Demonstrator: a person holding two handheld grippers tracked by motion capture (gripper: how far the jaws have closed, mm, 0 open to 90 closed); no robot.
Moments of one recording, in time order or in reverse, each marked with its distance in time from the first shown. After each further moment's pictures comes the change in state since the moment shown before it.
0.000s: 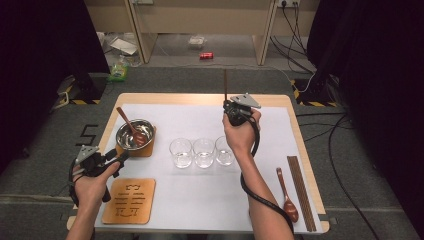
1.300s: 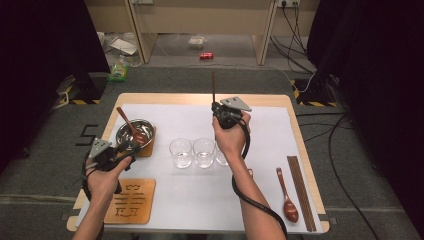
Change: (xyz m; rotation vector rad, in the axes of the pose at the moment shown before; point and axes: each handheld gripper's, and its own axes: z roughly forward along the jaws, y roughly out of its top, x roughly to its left) left arm -0.030 0.012 0.028 -0.066 -0.087 0.086; right arm 0.025 -0.005 0.005 -0.027 0.090 0.016
